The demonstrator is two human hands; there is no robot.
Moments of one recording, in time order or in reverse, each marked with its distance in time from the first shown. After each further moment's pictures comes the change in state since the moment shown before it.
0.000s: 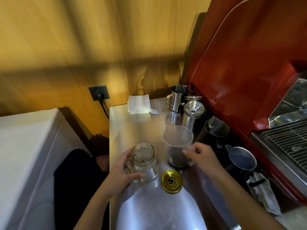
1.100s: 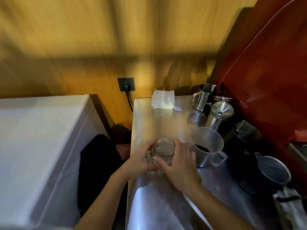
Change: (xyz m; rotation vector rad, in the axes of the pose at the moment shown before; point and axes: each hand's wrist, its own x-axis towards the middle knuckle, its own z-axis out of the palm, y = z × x) left_hand -0.003 0.020 -0.012 0.126 -0.063 0.008; right_hand -0.037 -0.036 0.116 -0.647 0.056 -0.399
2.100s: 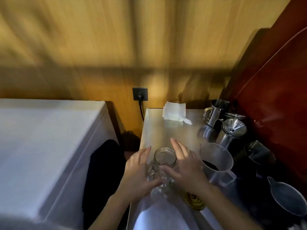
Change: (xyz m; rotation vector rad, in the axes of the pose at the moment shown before) left_hand -0.032 -0.002 0.009 0.578 0.368 -0.020; right_hand 0.033 0.017 -0.008 0.003 -0.210 -0.324
